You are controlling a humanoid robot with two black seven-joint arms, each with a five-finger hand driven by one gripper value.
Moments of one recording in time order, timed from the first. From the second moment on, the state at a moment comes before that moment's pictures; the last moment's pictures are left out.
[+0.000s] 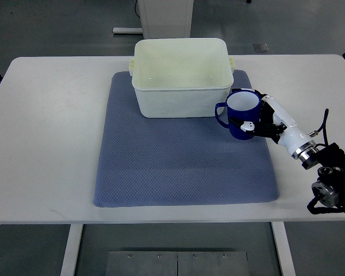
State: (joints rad) left arm -0.02 0.00 -0.09 -0.12 0.09 0.06 -0.04; right arm 0.67 -0.51 0.33 1.15 -0.51 -0.09 0.61
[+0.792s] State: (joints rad) left arm -0.02 0.00 -0.10 -0.12 0.09 0.06 -0.04; right arm 0.87 -0.67 0.33 1.23 -0.41 -0.06 0.61
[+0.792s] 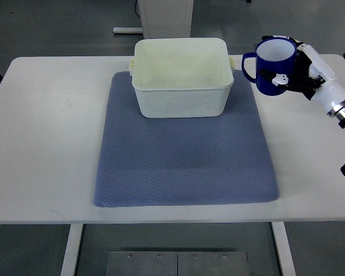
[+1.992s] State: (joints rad) left arm -0.02 0.00 -0.10 -0.12 0.09 0.06 -0.04; right arm 1.08 -0.17 0.31 0.77 -0.41 -0.08 0.56
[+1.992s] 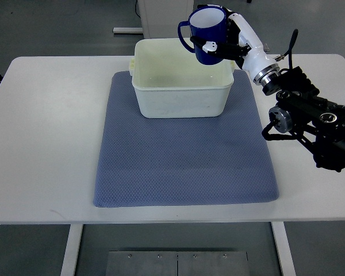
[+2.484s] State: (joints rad) left arm -0.02 0.00 -0.10 -0.12 0.09 0.06 -0.04; right arm 1.08 0.00 0.29 0.53 -0.41 -0.09 0.56
